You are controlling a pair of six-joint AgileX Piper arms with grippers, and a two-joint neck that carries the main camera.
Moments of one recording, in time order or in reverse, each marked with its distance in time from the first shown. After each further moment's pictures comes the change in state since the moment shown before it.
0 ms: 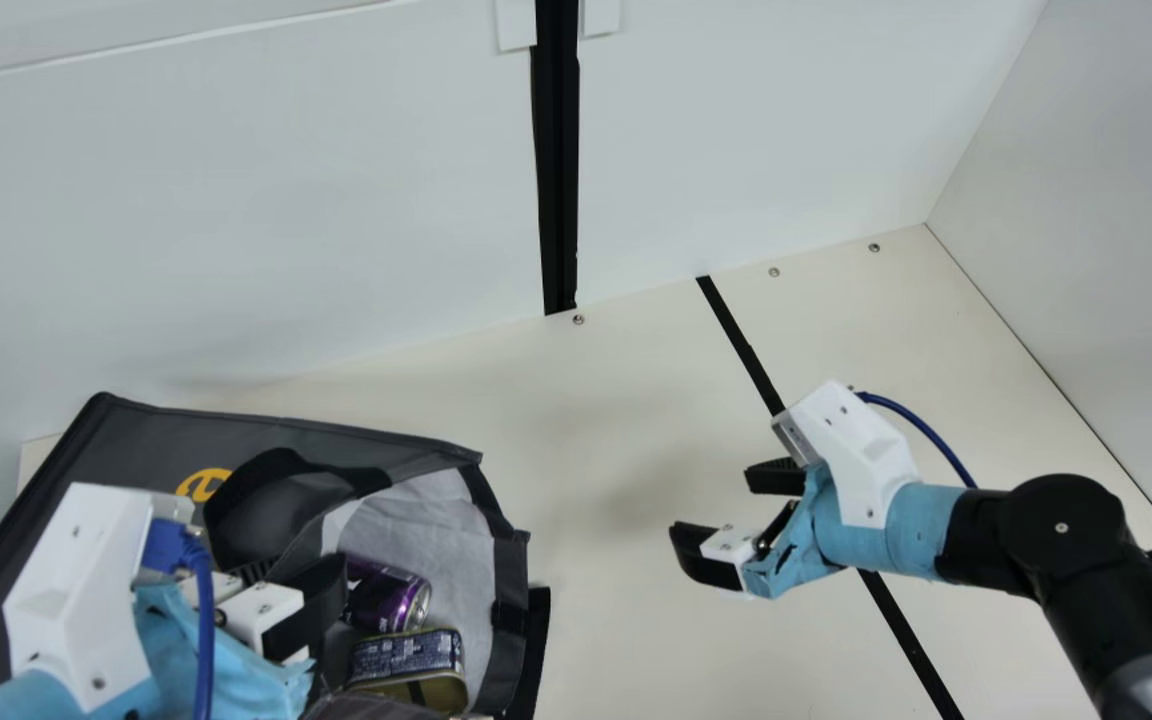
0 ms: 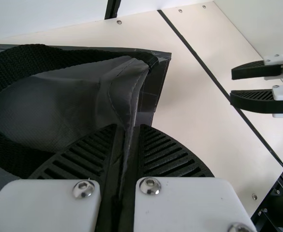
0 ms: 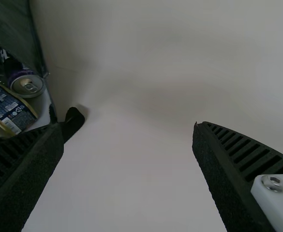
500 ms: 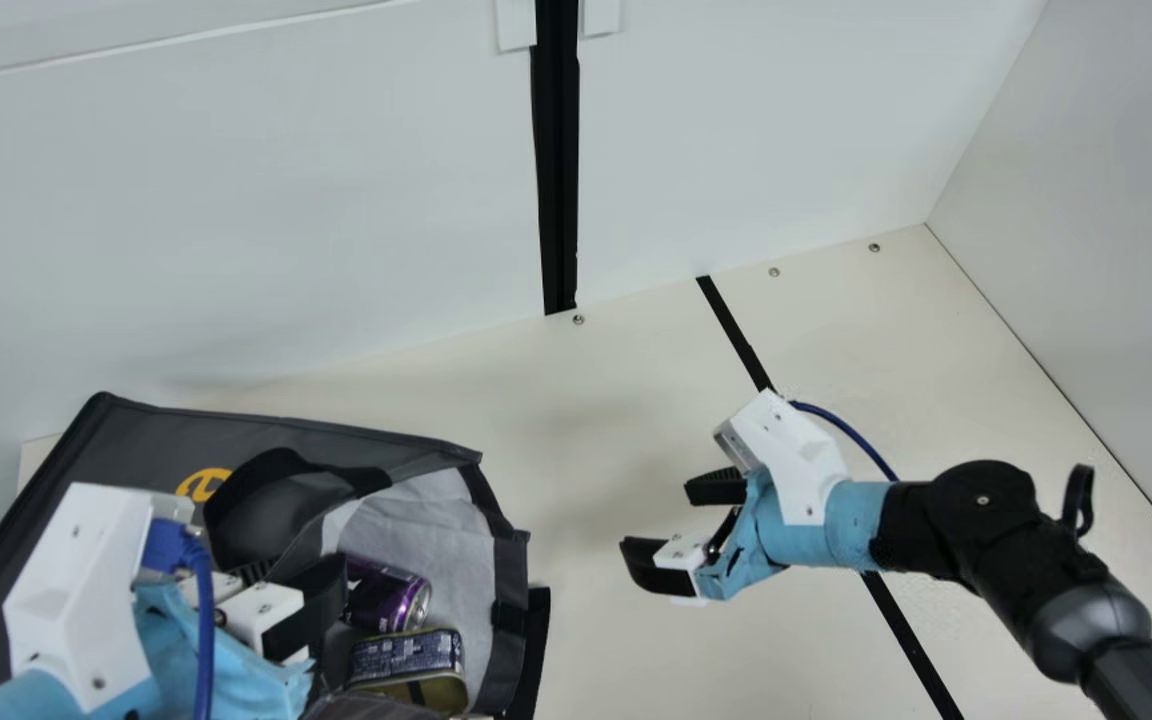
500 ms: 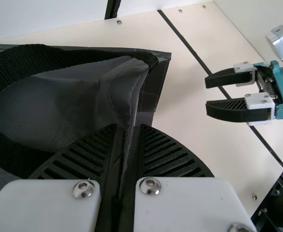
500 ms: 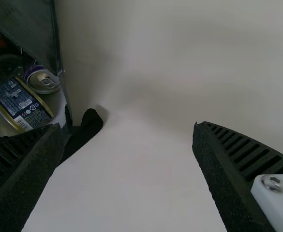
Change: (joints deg) left arm 0.0 0.0 0.0 0.0 0.0 0.0; right arm 6.9 8.7 1.1 7.6 -2.9 -8.0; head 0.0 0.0
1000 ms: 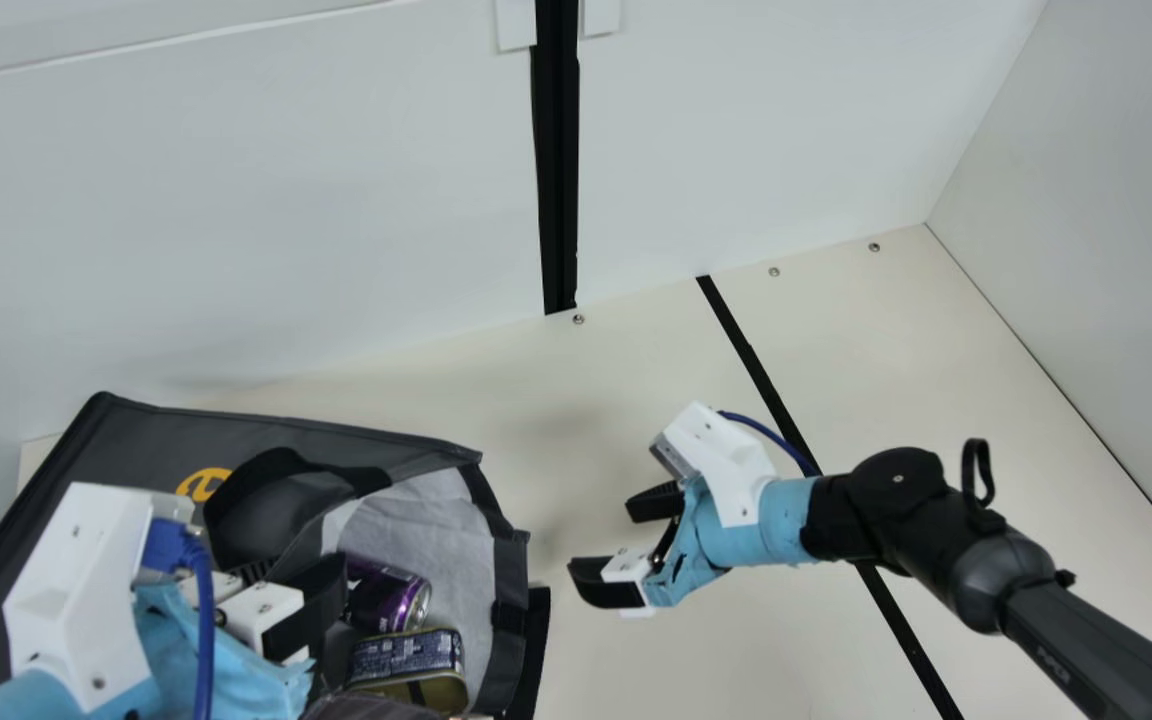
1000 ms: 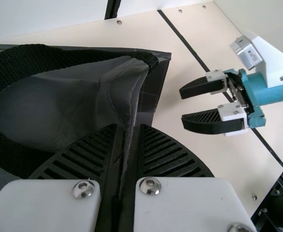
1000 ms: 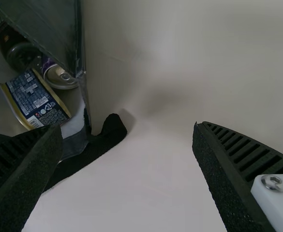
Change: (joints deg) left arm 0.0 0.0 0.0 0.0 0.0 0.0; right arm 8.3 8.5 -1.8 5.8 -1.3 -4.8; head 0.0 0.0
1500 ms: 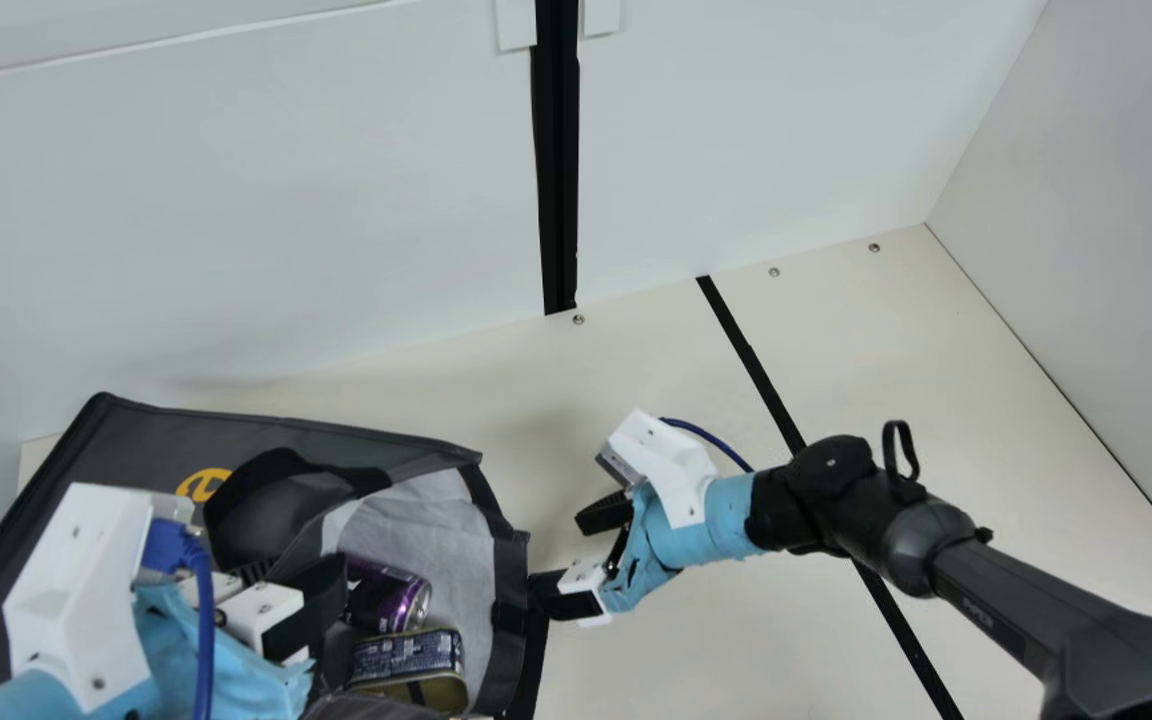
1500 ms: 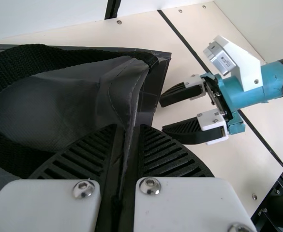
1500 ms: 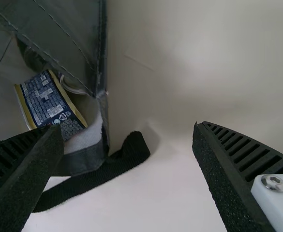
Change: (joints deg) left arm 0.0 0.0 0.0 0.0 0.0 0.0; right arm 6.2 7.3 -3.8 4.2 0.6 -3.2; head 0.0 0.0
